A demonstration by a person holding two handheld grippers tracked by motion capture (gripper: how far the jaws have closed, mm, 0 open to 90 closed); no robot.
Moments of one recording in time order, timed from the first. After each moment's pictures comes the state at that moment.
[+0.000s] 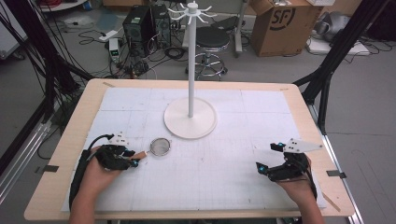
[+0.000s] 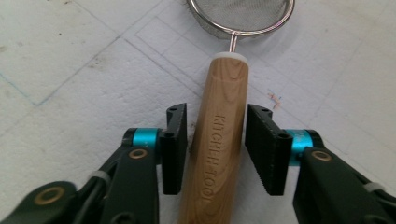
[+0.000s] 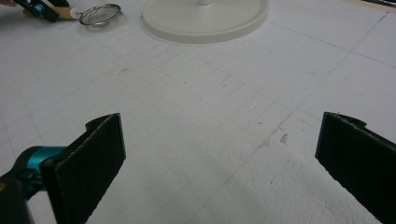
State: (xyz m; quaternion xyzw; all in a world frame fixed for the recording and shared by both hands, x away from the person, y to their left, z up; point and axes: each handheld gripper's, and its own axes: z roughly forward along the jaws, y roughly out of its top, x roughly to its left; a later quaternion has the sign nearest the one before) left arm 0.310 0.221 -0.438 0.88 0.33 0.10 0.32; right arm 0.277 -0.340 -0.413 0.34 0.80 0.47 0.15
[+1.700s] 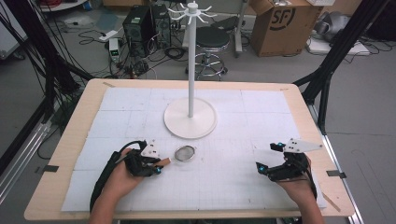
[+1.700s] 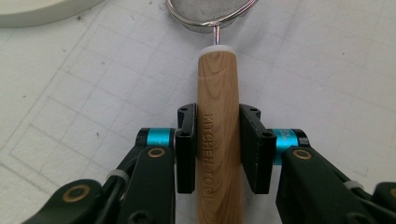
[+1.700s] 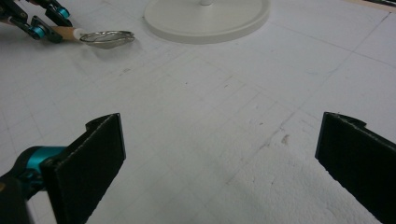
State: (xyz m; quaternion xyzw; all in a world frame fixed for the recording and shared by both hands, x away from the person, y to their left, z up) left arm 0.296 0.135 -0.432 0.93 0.21 0.10 0.30; right arm 0.278 -0.340 -0.413 0.33 0.81 0.47 0.15
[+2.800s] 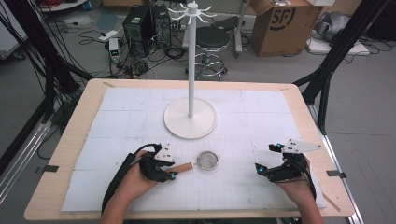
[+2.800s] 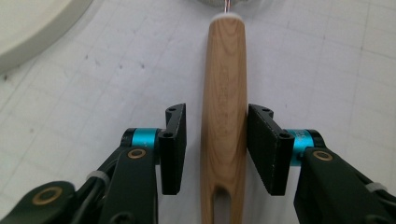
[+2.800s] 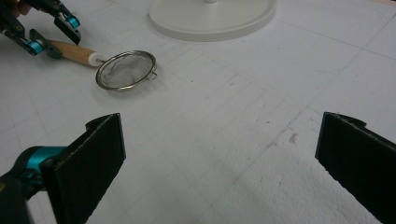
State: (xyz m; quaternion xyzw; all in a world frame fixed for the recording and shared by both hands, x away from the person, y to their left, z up) left arm 0.287 0.108 -0.435 0.92 0.18 0.07 0.33; right arm 0.278 -0.339 -0.416 0.33 0.81 0.47 0.14
